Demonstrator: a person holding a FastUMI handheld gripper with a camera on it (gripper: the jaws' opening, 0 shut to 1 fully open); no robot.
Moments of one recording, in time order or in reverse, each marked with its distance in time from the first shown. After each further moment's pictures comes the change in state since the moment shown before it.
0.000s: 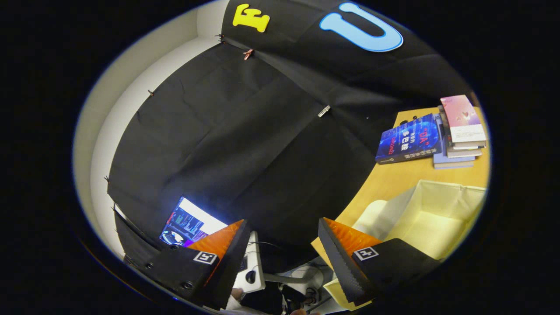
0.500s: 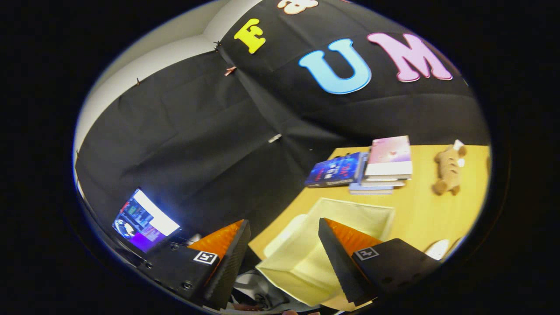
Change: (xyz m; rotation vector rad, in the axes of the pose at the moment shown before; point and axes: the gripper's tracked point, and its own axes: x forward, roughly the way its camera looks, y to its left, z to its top) arm -0.162 -0.083 0.017 -0.192 -0.136 -0.413
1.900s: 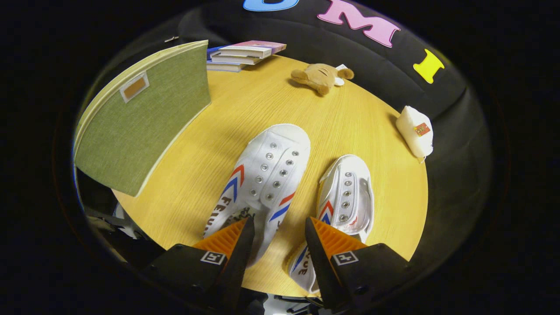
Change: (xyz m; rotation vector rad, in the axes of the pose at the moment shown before) arm -0.129 -0.311 -0.233 -0.279 0.554 -0.772
